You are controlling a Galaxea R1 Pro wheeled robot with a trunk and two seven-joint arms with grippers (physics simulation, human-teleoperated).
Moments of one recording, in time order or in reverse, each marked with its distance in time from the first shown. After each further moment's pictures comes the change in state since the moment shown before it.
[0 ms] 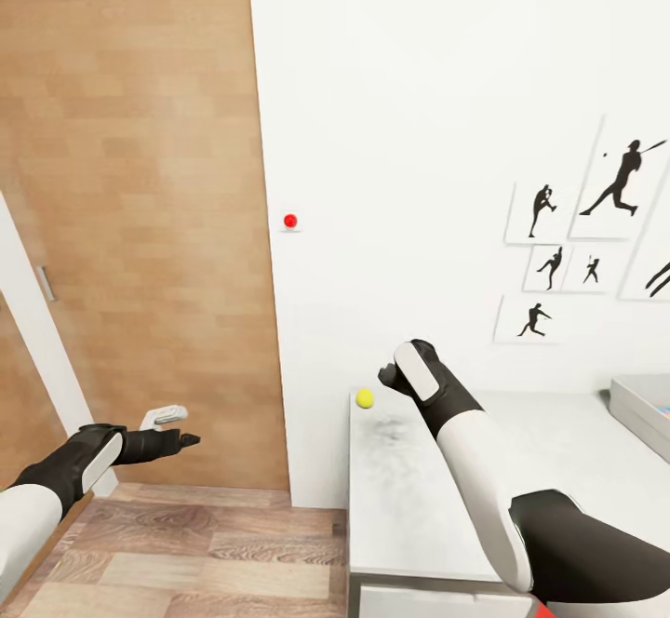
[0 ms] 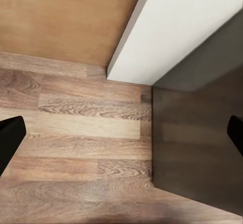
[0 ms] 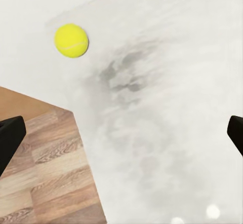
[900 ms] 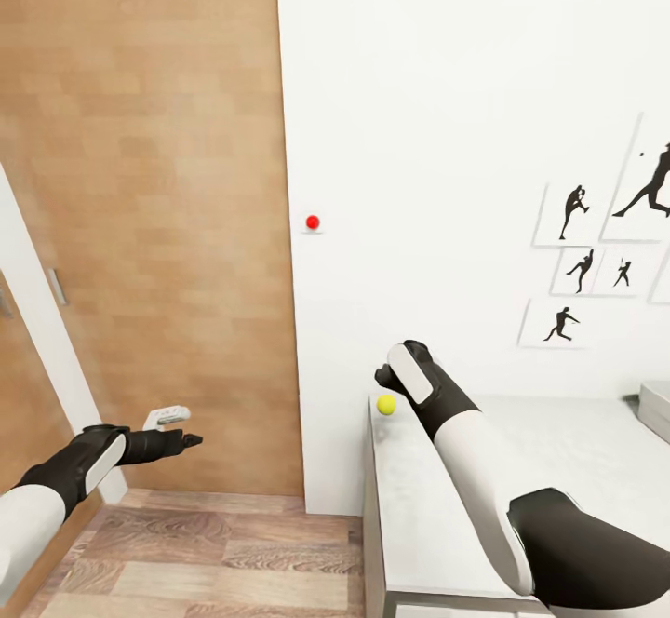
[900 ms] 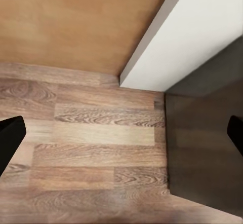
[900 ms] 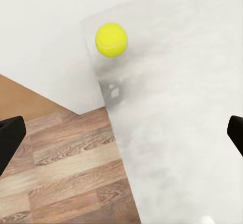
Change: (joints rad) left arm 0.002 -0.009 -0.008 0.001 -0.009 -0.020 0.003; right arm 0.000 0.000 0.079 0.000 0.001 0.000 0.004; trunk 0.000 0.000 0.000
